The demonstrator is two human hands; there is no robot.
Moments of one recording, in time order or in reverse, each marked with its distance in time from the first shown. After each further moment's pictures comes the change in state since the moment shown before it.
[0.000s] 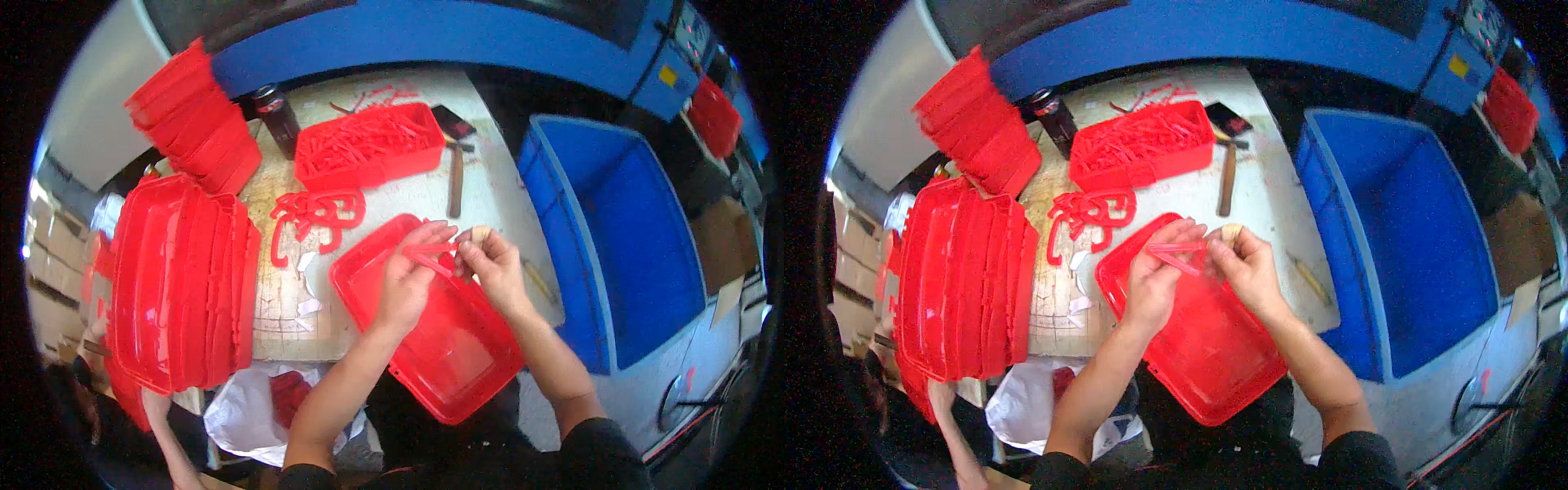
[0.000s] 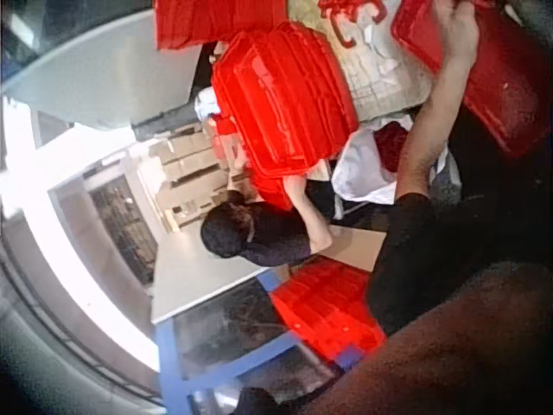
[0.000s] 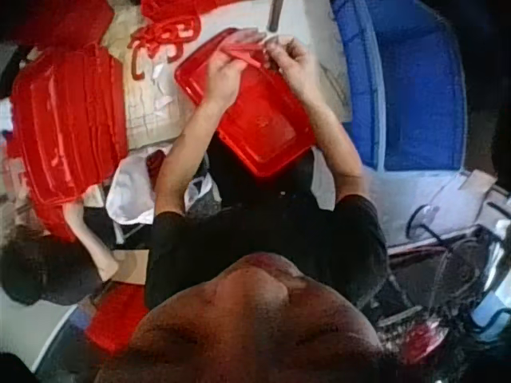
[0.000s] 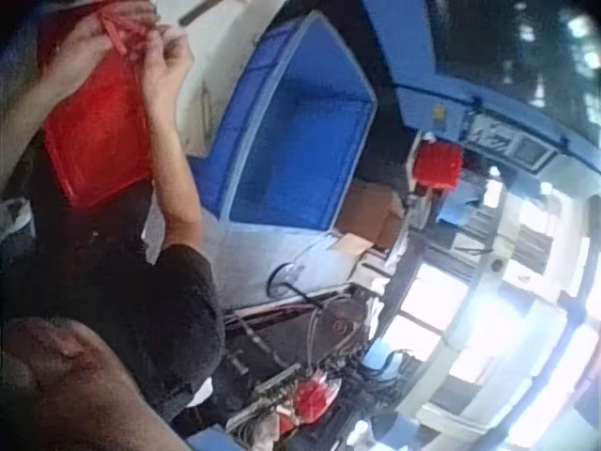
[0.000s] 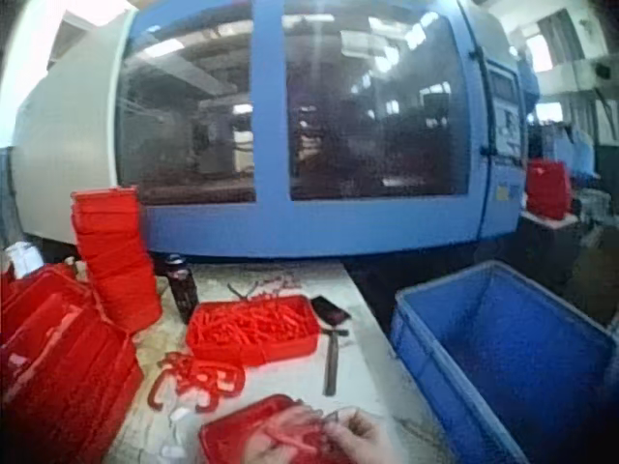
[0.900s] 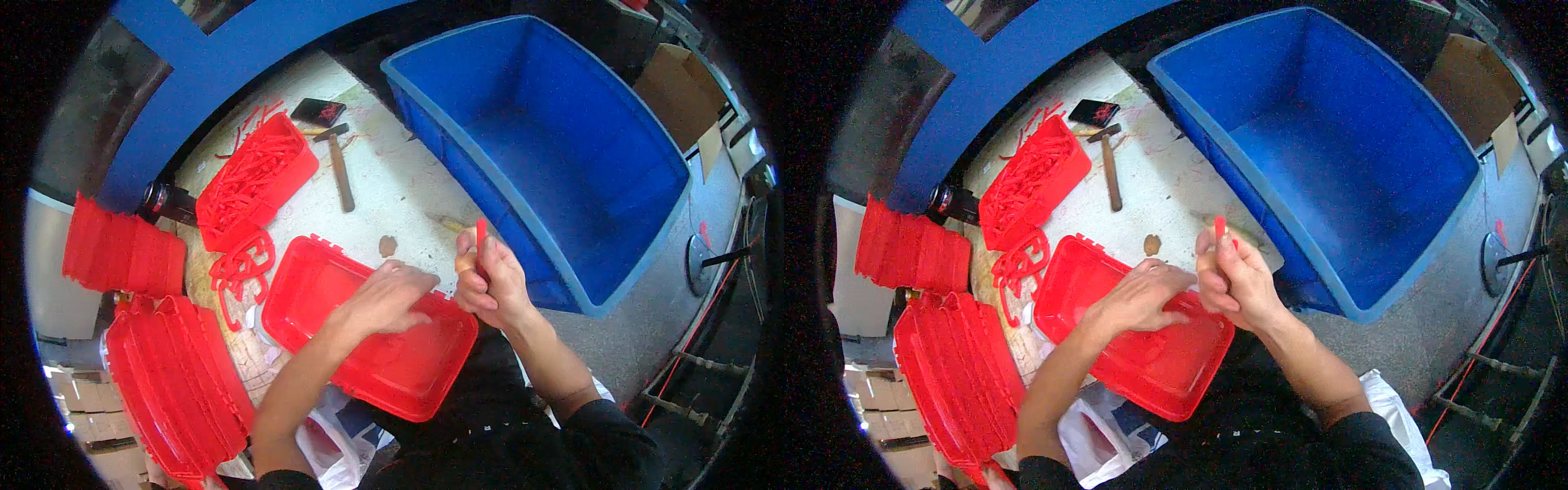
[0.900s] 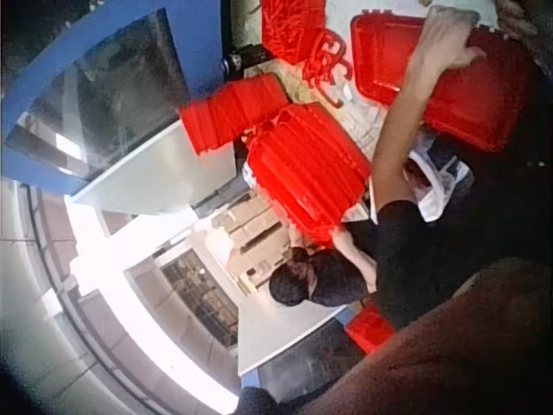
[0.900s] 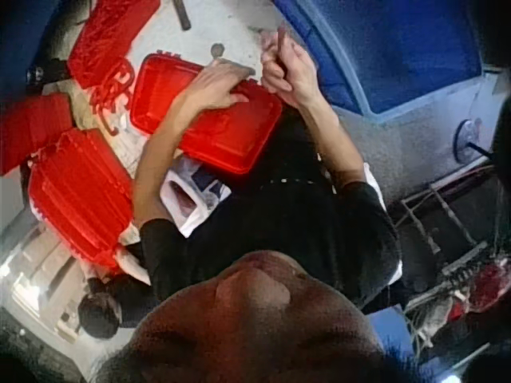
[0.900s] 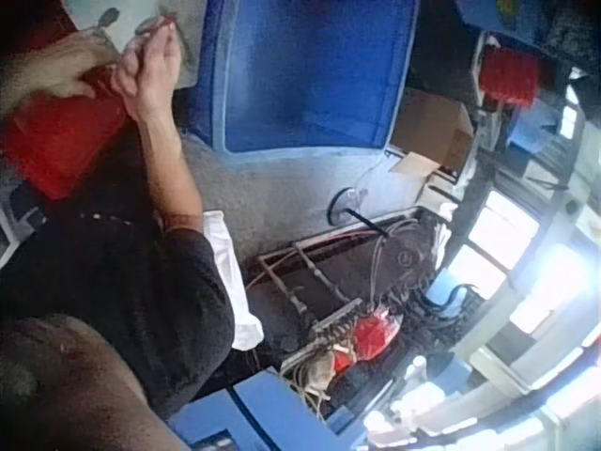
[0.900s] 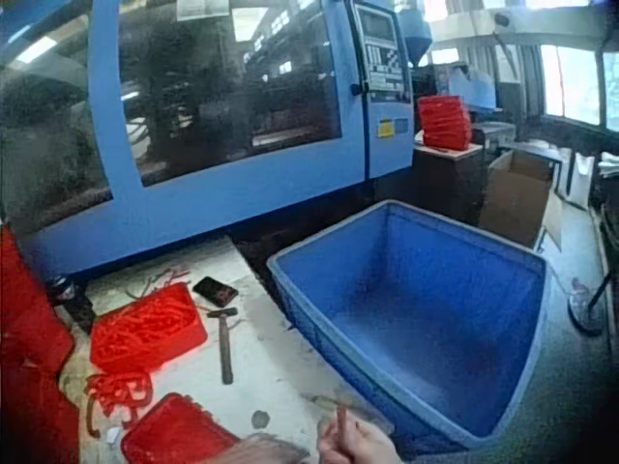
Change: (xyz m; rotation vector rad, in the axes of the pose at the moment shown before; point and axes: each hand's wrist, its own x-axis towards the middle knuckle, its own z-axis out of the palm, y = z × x) left_hand 0.039 -0.060 0.058 1.266 -1.401 0.097; right_hand -0.101 -0.017 -0.102 0.931 -0.059 -0.012
